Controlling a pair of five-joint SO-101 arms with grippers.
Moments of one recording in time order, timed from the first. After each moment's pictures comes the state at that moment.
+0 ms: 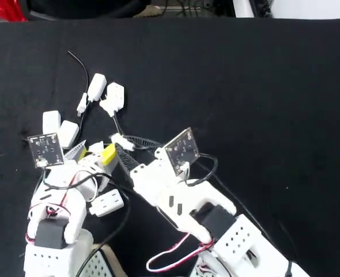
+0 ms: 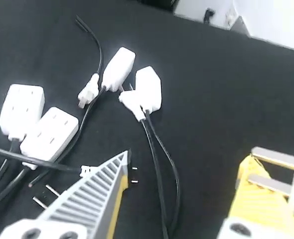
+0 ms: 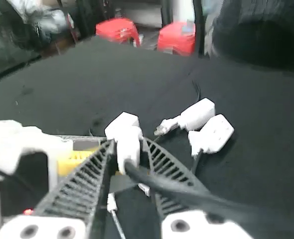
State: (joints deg) left arm 1.1 -103.4 85.3 51.1 17.3; right arm -44.8 -72.9 80.2 16.7 -9.6
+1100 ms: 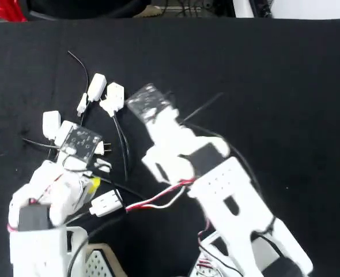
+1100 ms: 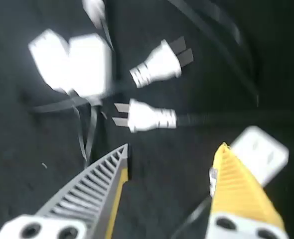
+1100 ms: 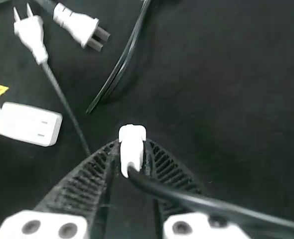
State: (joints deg) left arm -9.9 -73.5 67.1 76.6 -34.8; right arm -35.3 -34.6 38.5 69.9 5.8
